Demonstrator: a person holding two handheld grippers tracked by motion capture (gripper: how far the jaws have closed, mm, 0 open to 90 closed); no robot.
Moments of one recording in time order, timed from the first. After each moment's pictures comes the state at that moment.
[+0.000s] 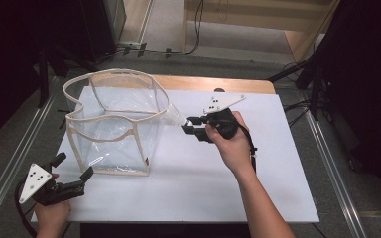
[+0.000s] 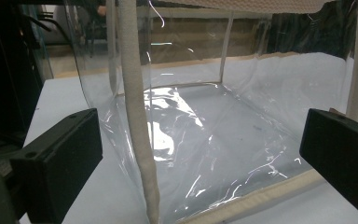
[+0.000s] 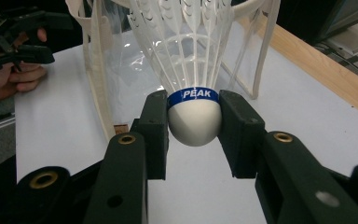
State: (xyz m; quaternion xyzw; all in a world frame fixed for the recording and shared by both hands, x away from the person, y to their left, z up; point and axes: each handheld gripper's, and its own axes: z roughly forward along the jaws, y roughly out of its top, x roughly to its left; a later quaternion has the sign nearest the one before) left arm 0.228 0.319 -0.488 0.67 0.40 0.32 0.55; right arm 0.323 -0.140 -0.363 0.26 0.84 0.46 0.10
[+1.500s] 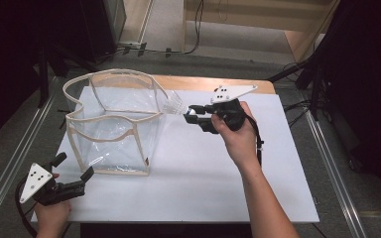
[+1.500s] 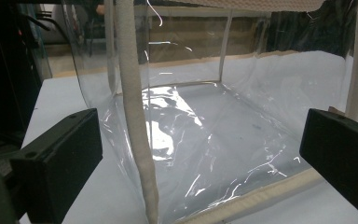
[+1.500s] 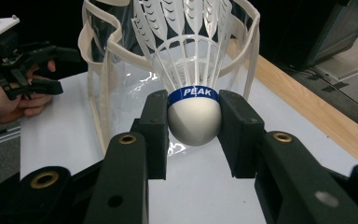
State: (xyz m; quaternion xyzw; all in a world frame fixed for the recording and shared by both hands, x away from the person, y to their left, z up) left arm 0.228 0.318 -0.488 0.67 0.40 0.32 0.54; right arm 0.323 -0.149 -0.330 0.25 0.82 0.50 0.13
